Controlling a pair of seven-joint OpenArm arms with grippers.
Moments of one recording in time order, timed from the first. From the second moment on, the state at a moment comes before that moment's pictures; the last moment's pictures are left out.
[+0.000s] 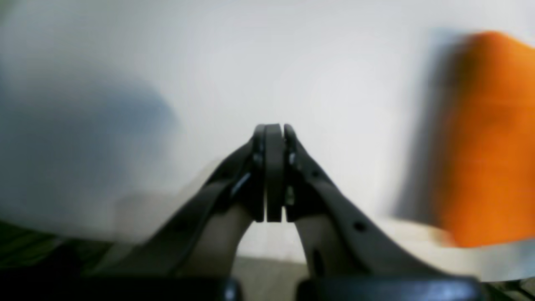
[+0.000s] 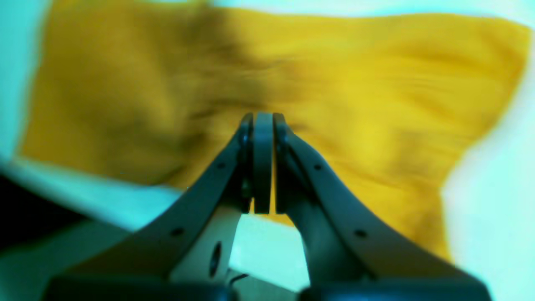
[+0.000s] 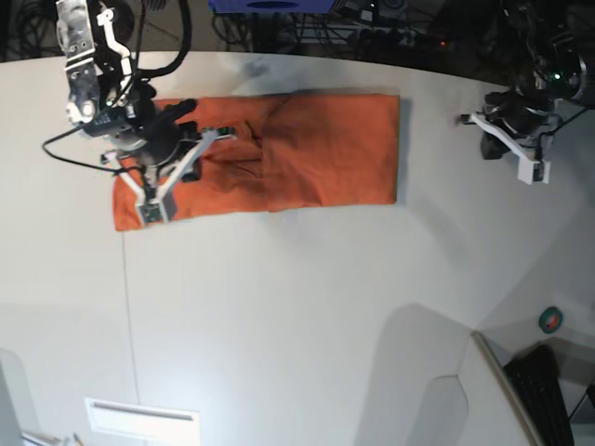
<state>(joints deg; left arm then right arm) 23.9 -11.0 -27.3 98.2 -19.6 -22.7 43.6 -17.4 7.3 -8.1 106.2 15.8 0.7 -53.2</state>
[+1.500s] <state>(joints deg) 9.0 -10.8 -30.7 86.7 -11.1 -30.3 49.6 -8.4 6.5 35.6 79.8 44.3 24.5 -67.8</state>
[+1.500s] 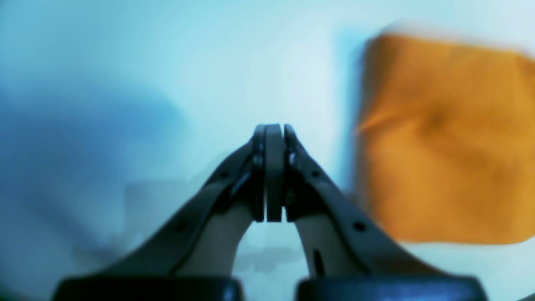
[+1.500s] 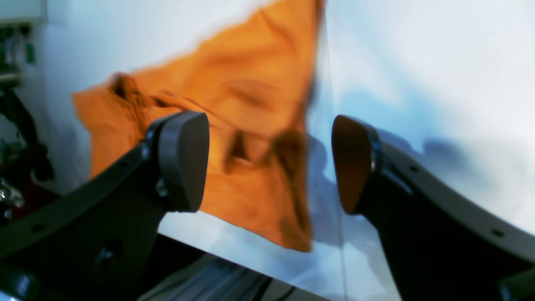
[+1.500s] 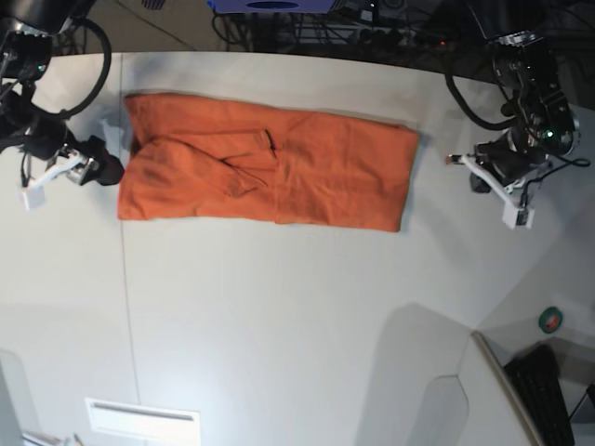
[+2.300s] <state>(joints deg) 16.0 -5.0 -30.2 100.7 -11.2 -37.1 54.8 -16.9 10.6 -3.8 101.7 29.0 24.5 -62.8</state>
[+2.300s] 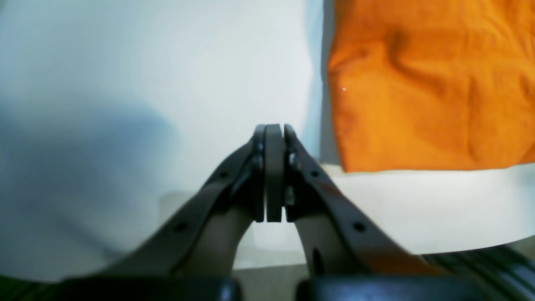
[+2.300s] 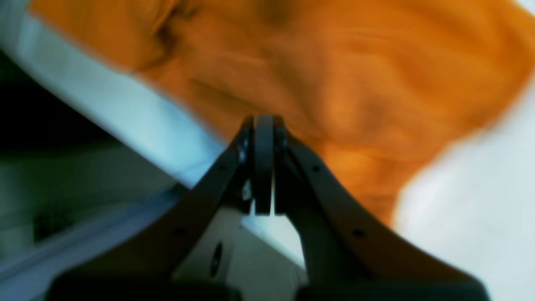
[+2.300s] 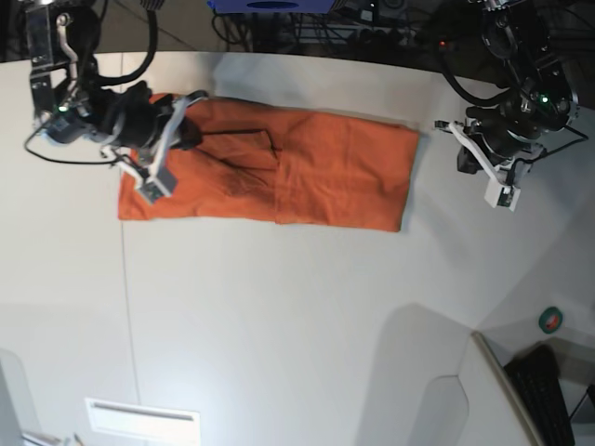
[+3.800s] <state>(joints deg) 17.5 -11.0 -10.5 90.4 -11.5 -21.6 54.3 2.3 2.6 -33.2 69.0 21.6 12.0 -49.1</state>
